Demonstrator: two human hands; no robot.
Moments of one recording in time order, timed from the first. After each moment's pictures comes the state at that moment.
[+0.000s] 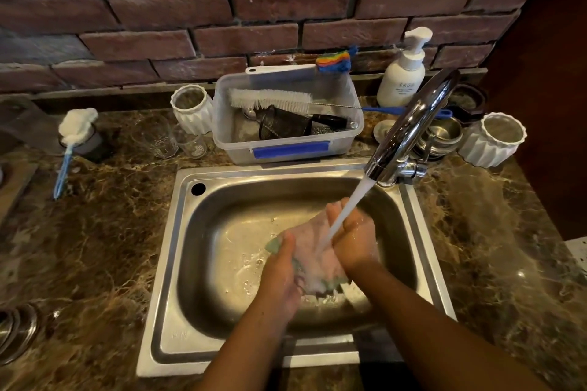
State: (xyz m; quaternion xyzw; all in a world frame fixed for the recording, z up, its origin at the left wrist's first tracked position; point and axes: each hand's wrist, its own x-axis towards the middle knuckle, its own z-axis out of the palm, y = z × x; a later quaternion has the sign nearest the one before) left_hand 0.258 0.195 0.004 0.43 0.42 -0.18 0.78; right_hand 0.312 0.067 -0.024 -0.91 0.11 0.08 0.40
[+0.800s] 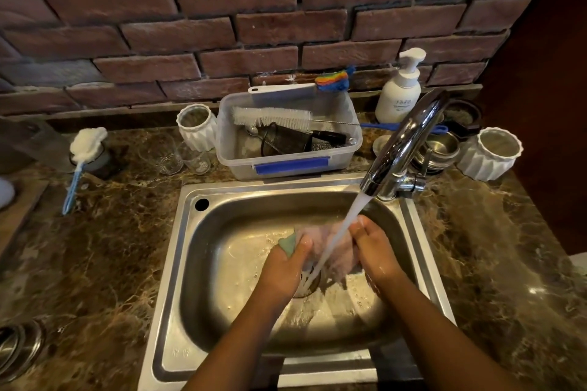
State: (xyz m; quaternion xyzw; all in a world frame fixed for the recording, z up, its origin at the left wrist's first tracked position) left_hand 0.276 0.209 0.015 0.71 0.20 -0.16 0.66; right_hand 0.315 0.040 0.009 -0.74 0.15 0.17 0.63
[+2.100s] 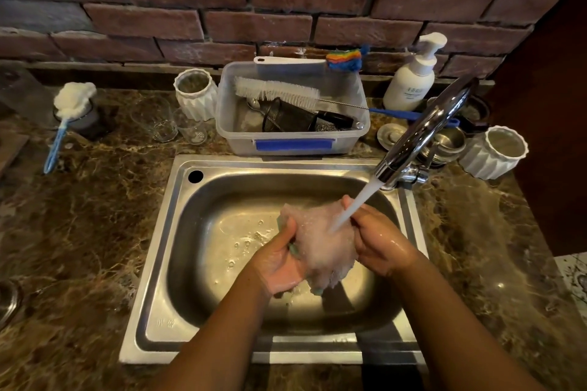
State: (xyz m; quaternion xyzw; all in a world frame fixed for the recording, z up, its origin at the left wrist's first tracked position) left_hand 0.279 0.214 -0.009 0.22 0.18 -0.33 0.90; right_hand 0.320 0.039 0.045 -0.59 0.14 0.32 0.73
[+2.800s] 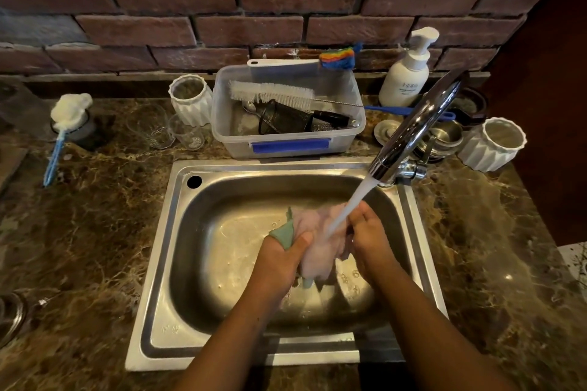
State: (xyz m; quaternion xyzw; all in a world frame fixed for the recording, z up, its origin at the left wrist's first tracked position) left_hand 0.261 0.204 0.008 0.64 0.19 -0.13 0.73; right_hand 0.312 0.050 0.000 -0.70 0.22 0.16 0.66
